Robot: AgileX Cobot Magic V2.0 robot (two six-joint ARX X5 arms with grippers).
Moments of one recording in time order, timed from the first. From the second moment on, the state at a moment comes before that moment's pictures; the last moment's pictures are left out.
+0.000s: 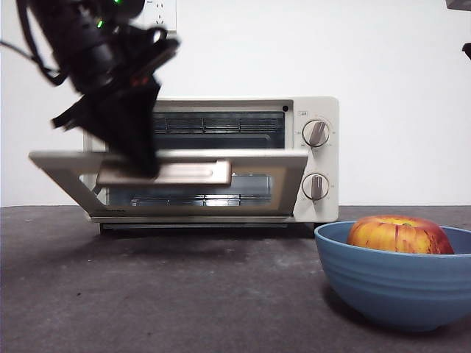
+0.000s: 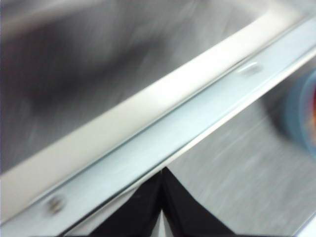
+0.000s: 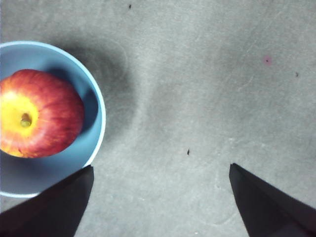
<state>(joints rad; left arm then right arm) -0.49 1.58 1.22 -0.79 0.28 -0.01 0.47 0.95 0.83 -1.02 0.12 0.18</state>
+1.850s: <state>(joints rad) -0.18 0.58 0.80 -0.75 0.41 -0.12 0.33 1.22 0.68 -0.68 -0.27 0.15</state>
